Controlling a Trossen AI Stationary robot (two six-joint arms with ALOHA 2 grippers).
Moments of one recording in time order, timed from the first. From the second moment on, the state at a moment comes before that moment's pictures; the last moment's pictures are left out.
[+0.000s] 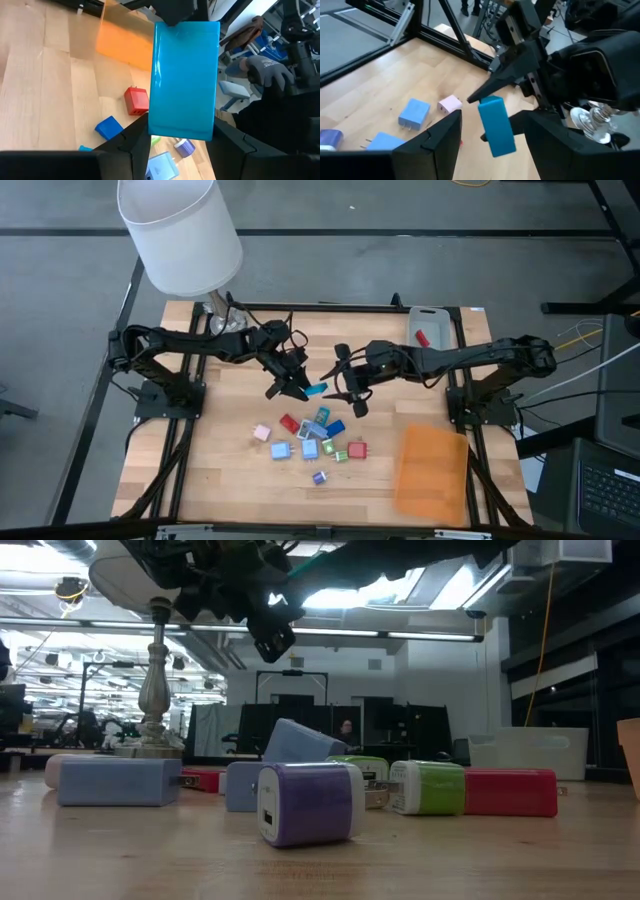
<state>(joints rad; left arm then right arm) 0.28 1.46 0.85 0.12 0.85 -0.22 0.02 1.48 1.02 0.11 -0.20 -0.41</state>
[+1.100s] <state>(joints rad) 0.26 1.46 0.85 0.19 0.83 -0.25 0.02 1.48 1.02 0.12 -0.23 -0.38</state>
